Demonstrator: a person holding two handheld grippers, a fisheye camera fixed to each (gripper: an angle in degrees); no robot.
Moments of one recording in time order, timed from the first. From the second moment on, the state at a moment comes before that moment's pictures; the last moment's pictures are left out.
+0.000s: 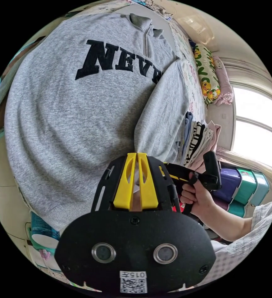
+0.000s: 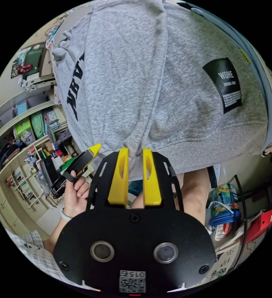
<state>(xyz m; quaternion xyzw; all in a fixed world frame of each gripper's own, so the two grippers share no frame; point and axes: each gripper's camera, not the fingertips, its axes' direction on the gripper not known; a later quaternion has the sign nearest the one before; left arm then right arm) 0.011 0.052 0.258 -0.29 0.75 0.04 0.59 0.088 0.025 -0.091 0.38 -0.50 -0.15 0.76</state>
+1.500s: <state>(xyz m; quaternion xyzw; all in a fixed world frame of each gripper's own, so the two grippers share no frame) -0.002 0.306 0.514 -0.34 0.77 -0.19 0.50 -0.224 0.020 -0.080 0.56 0.00 -0.13 0.82</state>
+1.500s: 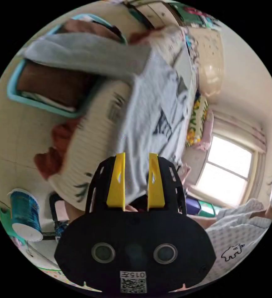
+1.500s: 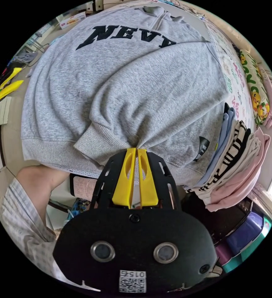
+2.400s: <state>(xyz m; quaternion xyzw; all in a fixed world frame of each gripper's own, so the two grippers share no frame) 0.017 0.483 0.893 -0.13 0.70 -0.53 0.45 -0.245 0.009 -0.204 0.41 0.01 -0.05 0.91</state>
